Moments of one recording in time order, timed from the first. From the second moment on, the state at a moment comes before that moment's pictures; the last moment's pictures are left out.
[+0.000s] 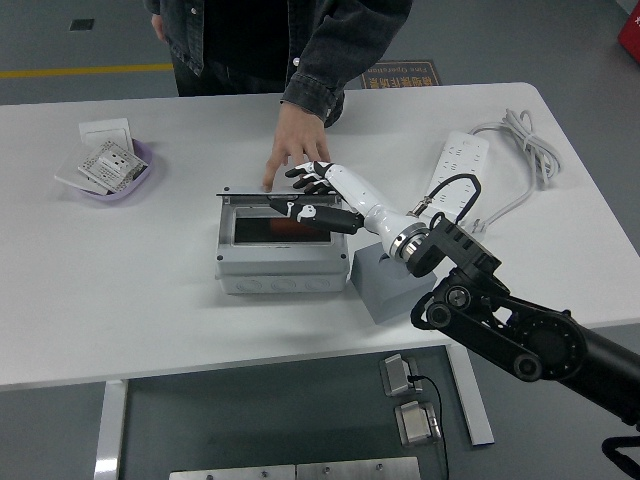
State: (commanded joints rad) left arm 0.03 0.06 -1.81 -0.18 1.82 -0.15 0.54; right arm 0.60 -0.25 0.62 1.38 -1.50 -0.25 -0.16
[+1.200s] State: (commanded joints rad) left arm 0.04 0.07 -1.84 -0.18 1.84 -0.15 0.55; right arm 0.30 -0.28 1.03 1.52 -1.64 -0.22 -0.13
